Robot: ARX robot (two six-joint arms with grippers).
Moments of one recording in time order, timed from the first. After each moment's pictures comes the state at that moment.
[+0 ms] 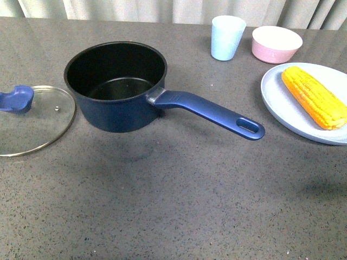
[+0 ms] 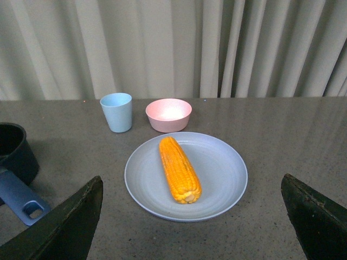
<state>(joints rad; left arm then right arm) 0.00 0.80 0.03 0.76 0.00 -0.01 0.00 0.00 0.02 0.00 0.00 0.00</state>
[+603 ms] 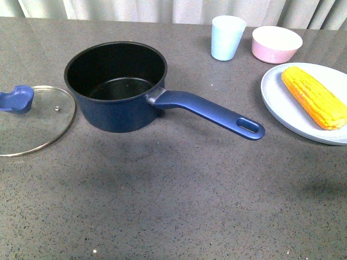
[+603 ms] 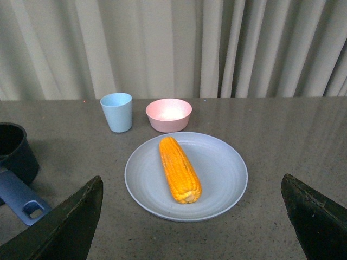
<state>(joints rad) 0.00 0.37 0.02 0.37 0.00 -0.01 0.00 0.00 0.02 0.00 0.00 0.00</state>
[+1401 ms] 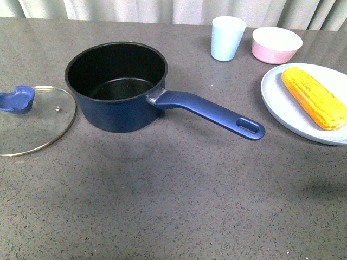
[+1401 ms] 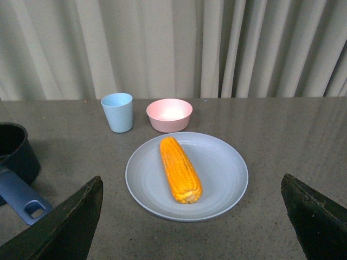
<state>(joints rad) 0.00 0.02 0.02 0.00 0.00 -0.01 0.00 0.00 0.02 0.00 0.00 0.00</state>
